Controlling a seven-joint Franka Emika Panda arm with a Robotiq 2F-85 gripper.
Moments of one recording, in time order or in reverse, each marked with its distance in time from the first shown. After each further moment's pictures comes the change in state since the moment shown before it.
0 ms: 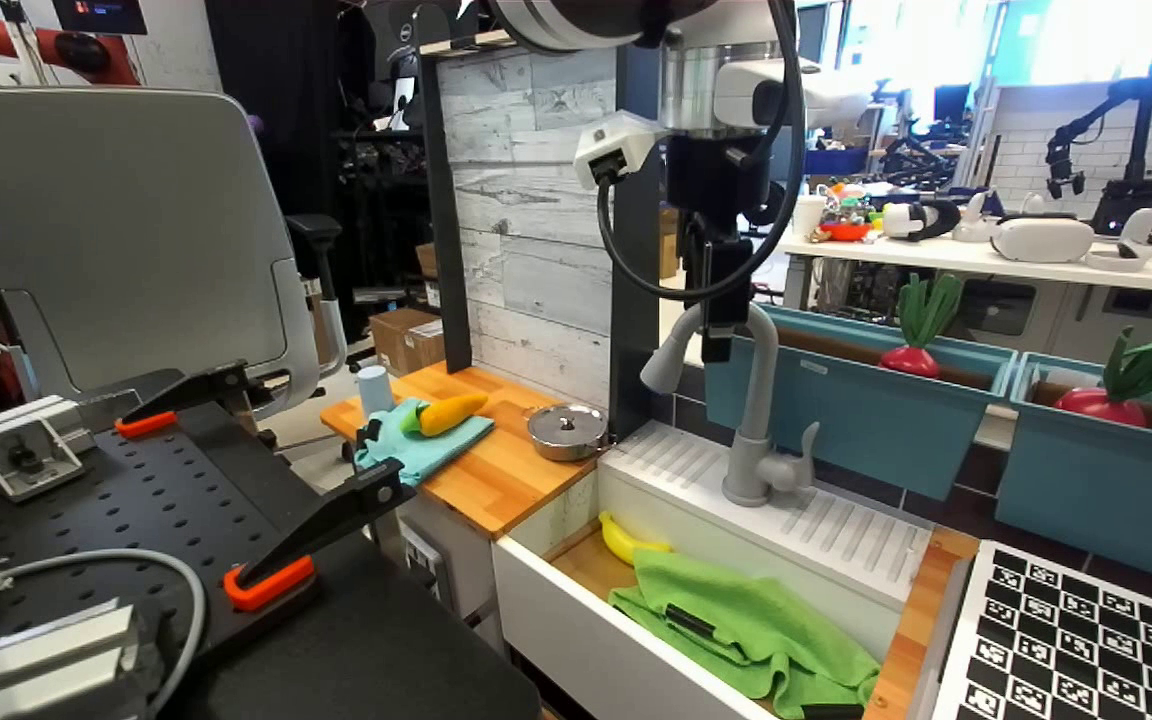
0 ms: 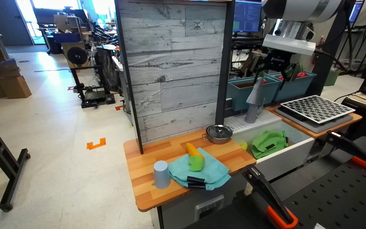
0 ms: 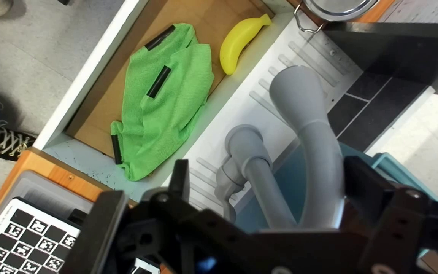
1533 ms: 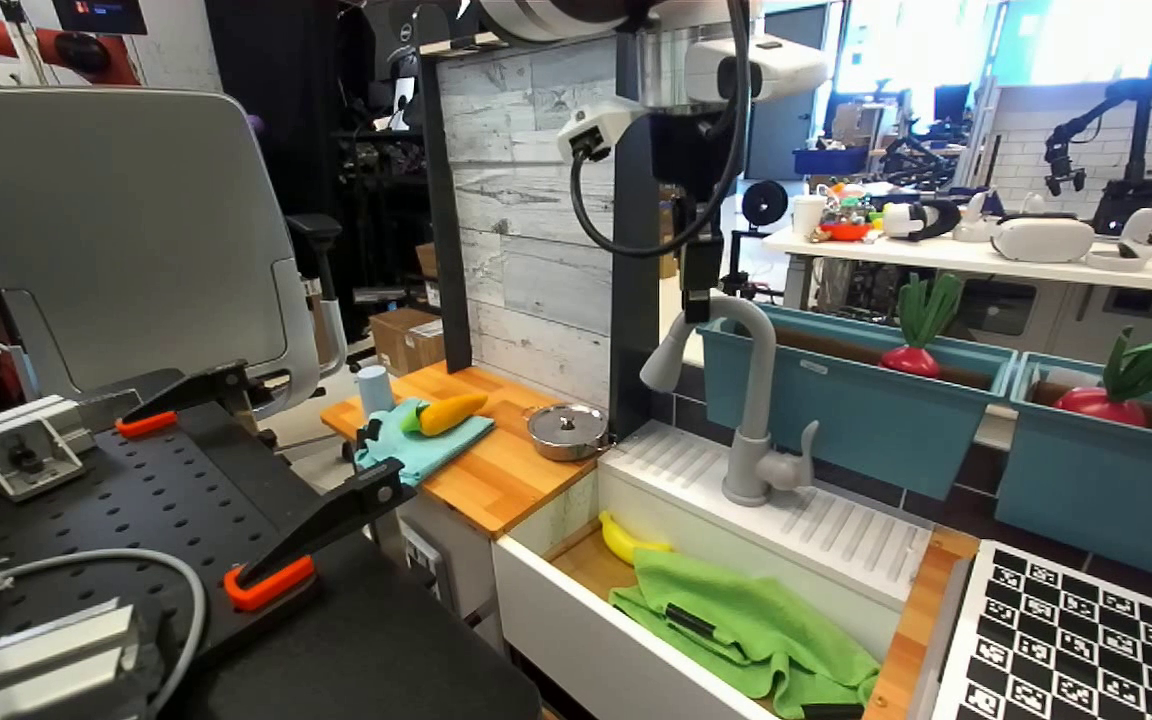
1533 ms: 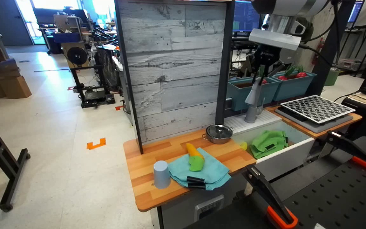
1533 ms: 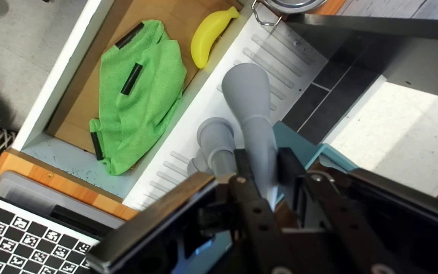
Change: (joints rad) arm 0.056 -0.007 -0.004 0.025 -0.044 0.017 0.136
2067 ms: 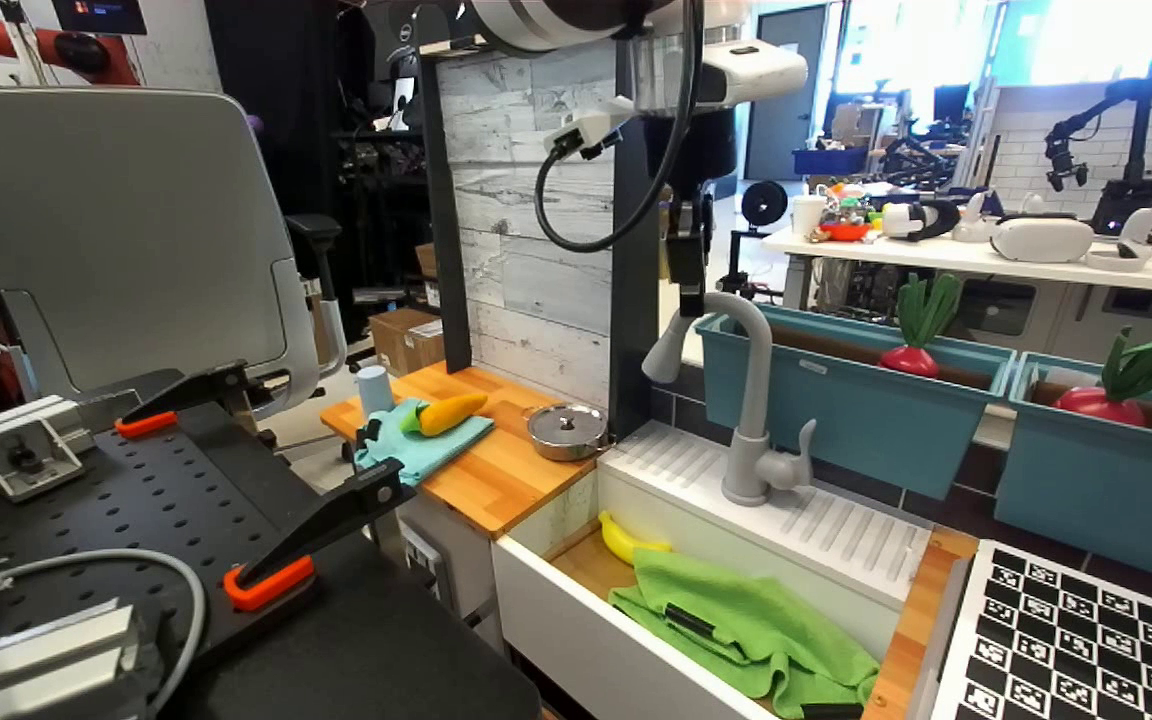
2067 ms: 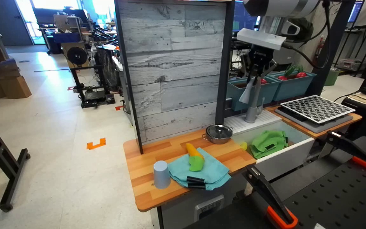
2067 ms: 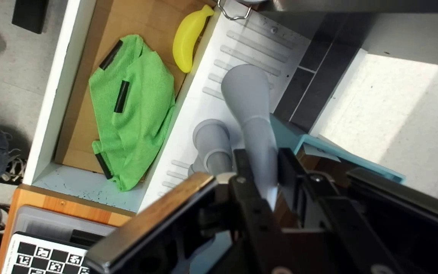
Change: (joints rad) arm 0.055 0.028 -0.032 0.040 -0.015 -0.001 0.243
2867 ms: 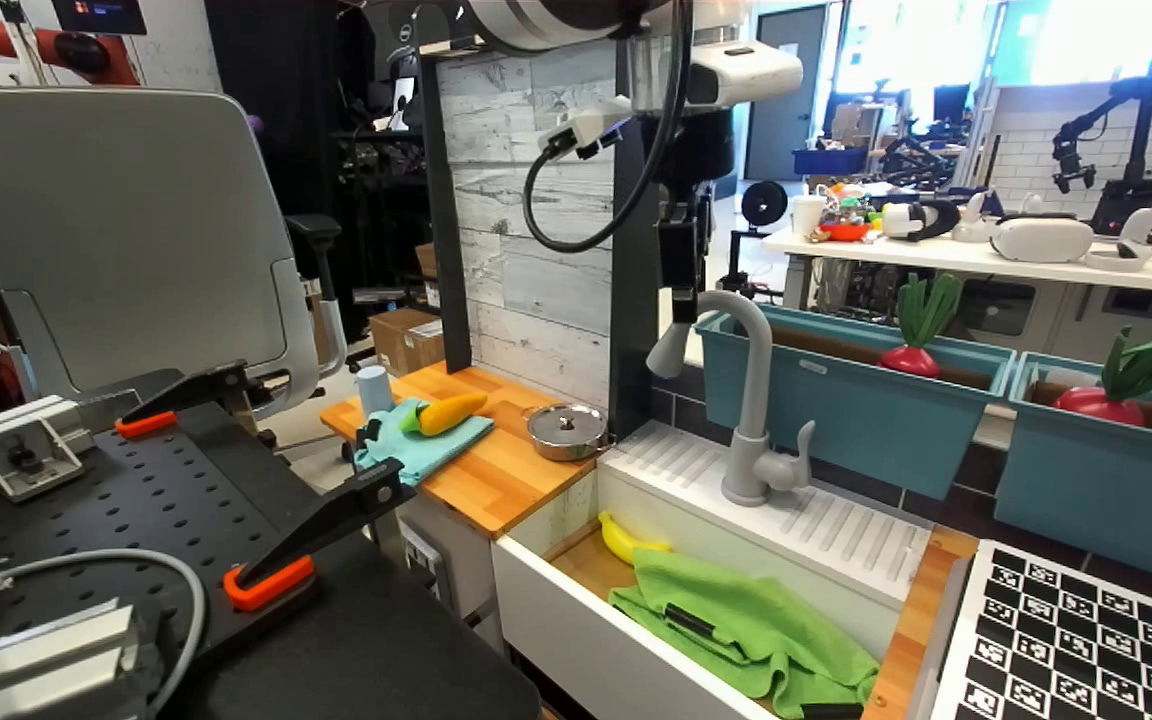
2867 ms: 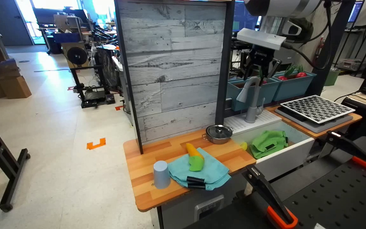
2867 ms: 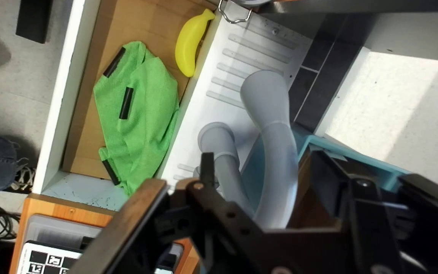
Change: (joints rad) arm -0.001 -0.007 0.001 -0.012 0.002 0.001 0.041
